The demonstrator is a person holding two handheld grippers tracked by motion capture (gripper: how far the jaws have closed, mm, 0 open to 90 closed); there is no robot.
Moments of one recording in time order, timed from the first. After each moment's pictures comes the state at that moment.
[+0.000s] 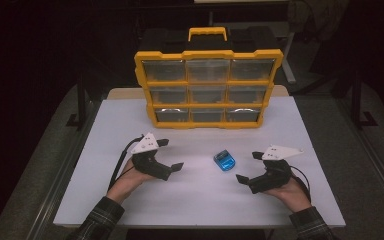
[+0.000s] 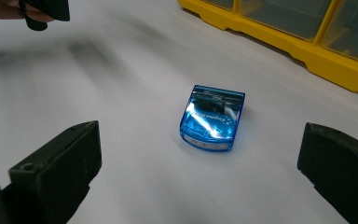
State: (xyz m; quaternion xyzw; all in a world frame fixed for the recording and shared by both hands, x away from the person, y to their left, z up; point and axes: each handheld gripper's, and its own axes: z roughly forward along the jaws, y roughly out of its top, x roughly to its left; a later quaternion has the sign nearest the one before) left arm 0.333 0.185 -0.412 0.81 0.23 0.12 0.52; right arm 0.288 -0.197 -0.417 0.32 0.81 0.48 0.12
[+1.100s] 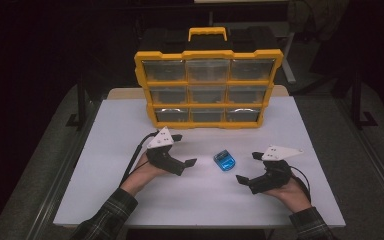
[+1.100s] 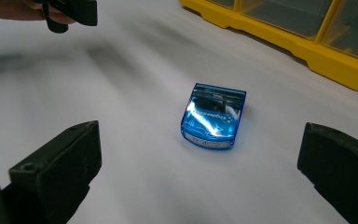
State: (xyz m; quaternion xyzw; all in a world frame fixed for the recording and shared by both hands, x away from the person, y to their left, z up) left arm 0.348 0.149 -0.412 0.82 0.21 0.12 0.52; right arm 0.286 -0.197 -0.418 0.32 0.81 0.48 0.12
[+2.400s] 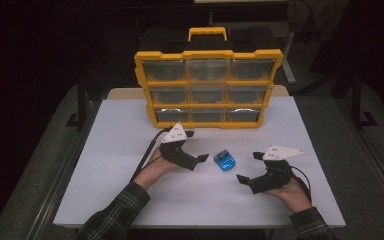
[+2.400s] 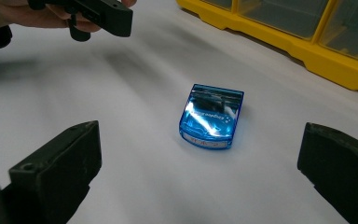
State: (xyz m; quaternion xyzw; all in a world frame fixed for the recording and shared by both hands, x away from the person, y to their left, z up) left arm 0.366 0.117 -0.415 0.82 0.19 0.12 0.53; right arm 0.286 -0.199 -0.417 0.32 0.81 0.48 0.12
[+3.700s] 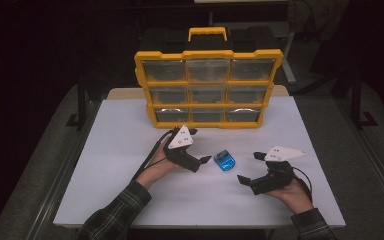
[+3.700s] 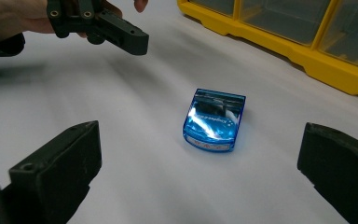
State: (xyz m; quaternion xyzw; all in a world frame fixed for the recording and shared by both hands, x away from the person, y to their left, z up) left arm 0.362 0.106 -0.417 0.83 0.14 0.18 0.51; right arm 0.282 -0.200 -0.415 0.32 0.80 0.49 0.12
